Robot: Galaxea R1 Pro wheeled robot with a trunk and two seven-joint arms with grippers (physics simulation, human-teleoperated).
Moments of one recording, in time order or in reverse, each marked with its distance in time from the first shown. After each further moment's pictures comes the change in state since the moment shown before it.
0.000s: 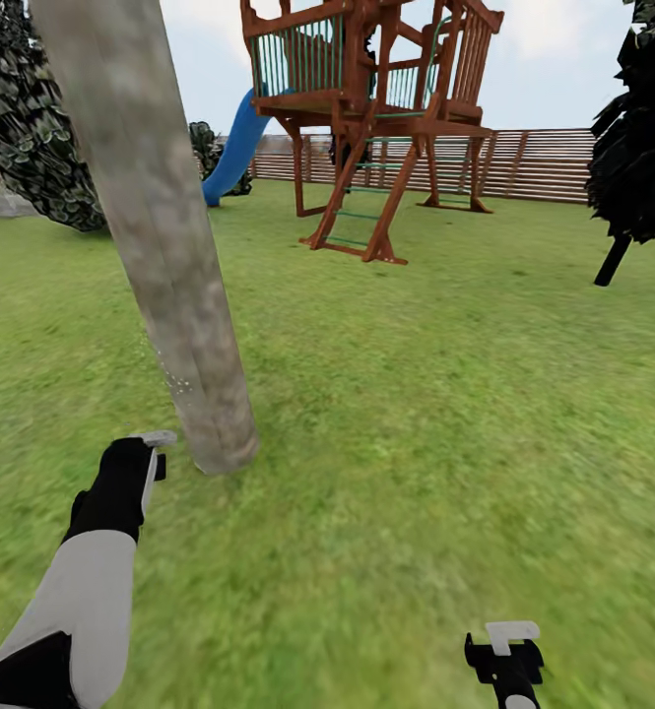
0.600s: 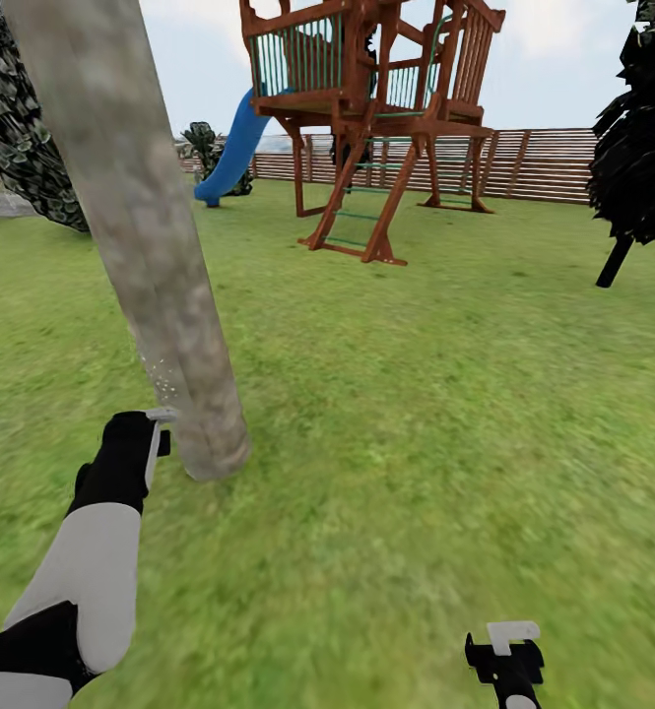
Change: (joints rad) left arm -0.084 -0.005 -0.017 0.000 -0.003 0.037 -0.003; right arm 0.000 -0.001 0.000 -0.001 0.000 0.000 0.000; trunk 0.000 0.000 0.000
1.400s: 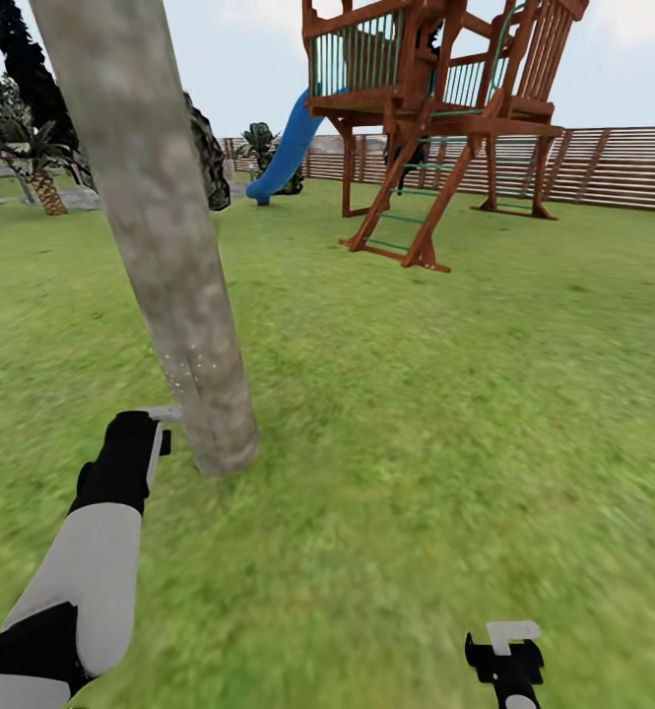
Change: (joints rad) left arm 0.002 0.003 -0.027 0.001 -0.005 0.001 0.007; right arm 0.000 0.001 0.000 0.000 0.000 0.000 0.000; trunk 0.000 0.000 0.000
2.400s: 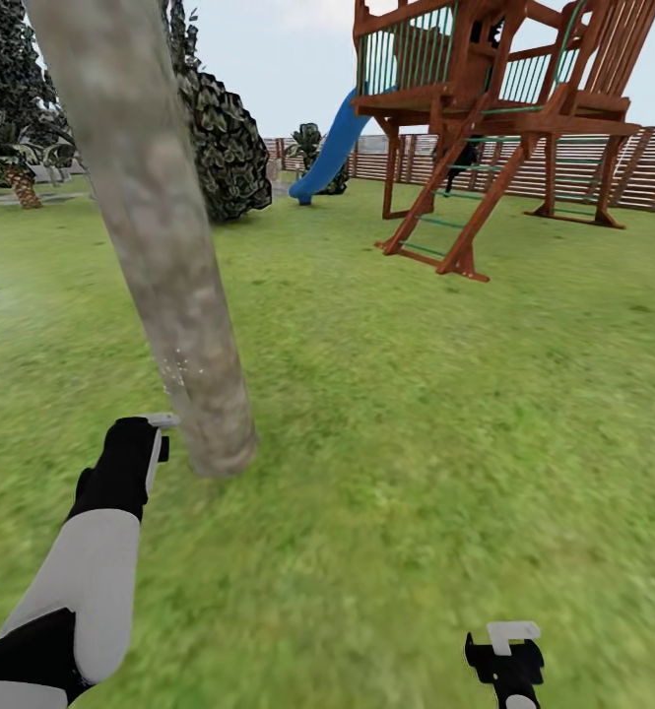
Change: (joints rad) left arm 0.018 0.004 0.003 0.005 -0.003 -0.004 0.004; right arm 0.000 -0.001 0.000 0.000 0.000 0.000 0.000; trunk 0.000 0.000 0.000
